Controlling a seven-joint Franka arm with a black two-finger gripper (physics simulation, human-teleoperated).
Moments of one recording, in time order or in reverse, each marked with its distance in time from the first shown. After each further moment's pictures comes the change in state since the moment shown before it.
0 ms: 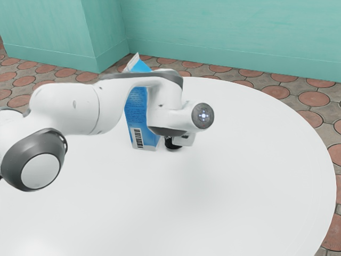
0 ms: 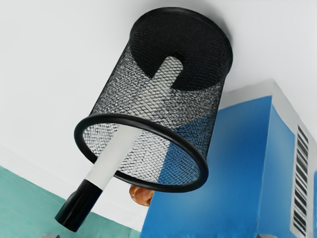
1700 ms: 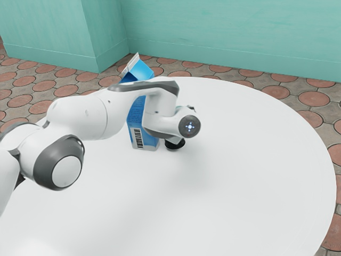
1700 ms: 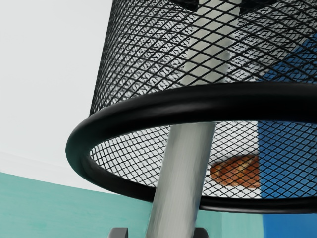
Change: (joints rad) arm 0.177 0.262 -0.071 0.278 0.320 0.179 0.232
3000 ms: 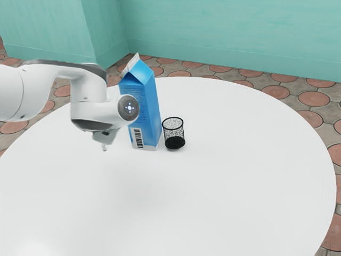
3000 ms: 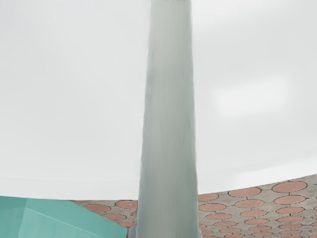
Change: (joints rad) arm -0.017 -0.681 0.190 -0.833 -0.231 -0.173 -0.051
